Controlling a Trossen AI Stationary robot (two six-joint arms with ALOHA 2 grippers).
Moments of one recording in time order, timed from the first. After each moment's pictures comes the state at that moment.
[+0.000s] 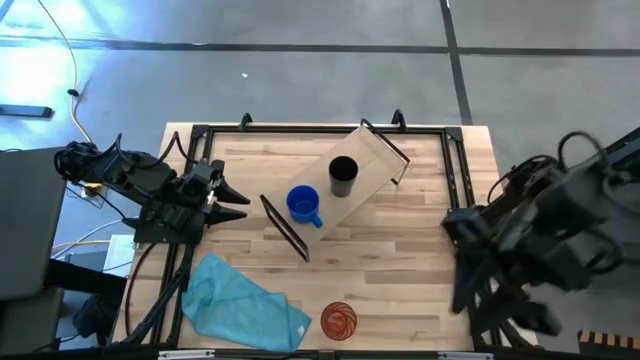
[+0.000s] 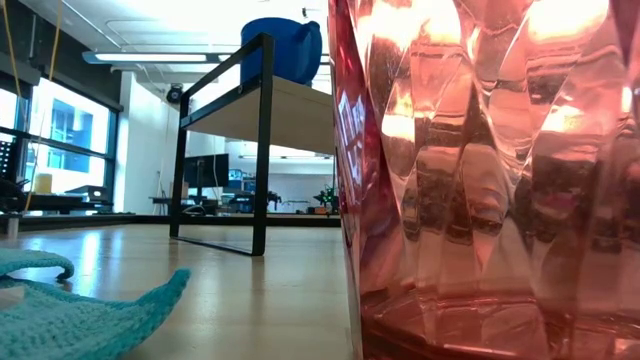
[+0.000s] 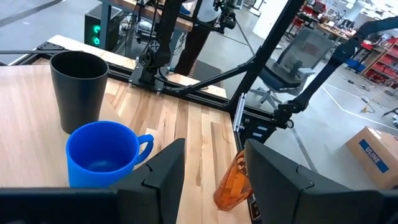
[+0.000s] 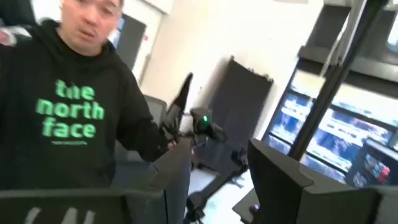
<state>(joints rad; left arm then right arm) -0.28 0.85 1.19 -0.63 -0.25 -0.45 0.78 1.58 2.31 -0.55 -0.03 -0.39</state>
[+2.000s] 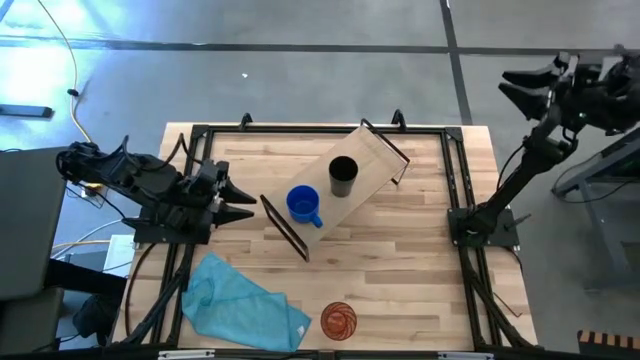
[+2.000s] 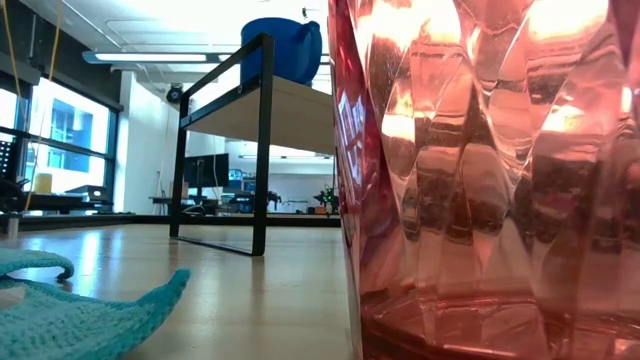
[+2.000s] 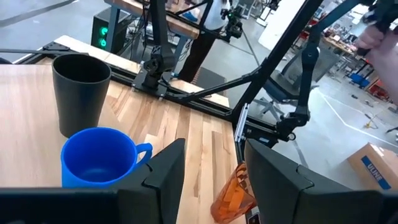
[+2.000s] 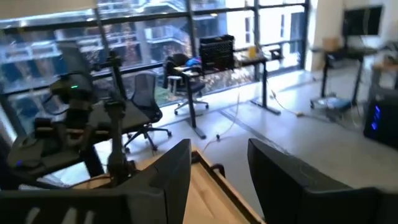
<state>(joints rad) -0.28 0.90 1.19 -0.57 -0.28 -0.50 0.96 1.05 2.31 -1.54 1.38 0.39</state>
